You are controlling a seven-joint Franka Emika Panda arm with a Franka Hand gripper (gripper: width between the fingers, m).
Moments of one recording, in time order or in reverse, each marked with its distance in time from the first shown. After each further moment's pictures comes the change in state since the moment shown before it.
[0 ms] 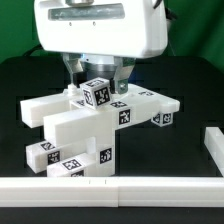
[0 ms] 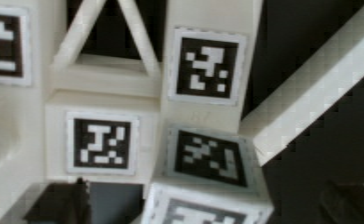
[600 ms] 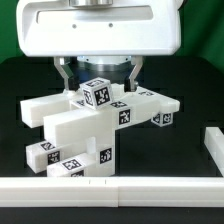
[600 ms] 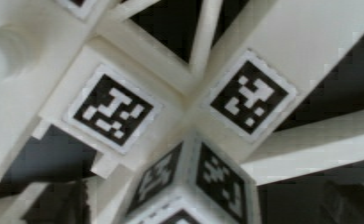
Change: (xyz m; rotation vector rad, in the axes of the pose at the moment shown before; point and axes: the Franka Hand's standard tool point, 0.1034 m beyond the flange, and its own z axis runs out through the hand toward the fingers) arm -0.005 -0.001 0.003 -0.013 0.002 -0.525
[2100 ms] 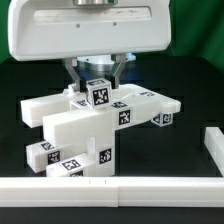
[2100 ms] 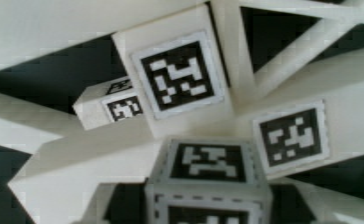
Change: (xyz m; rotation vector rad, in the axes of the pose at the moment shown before) arm 0.002 0.006 -0.001 -0.013 0.001 -0.503
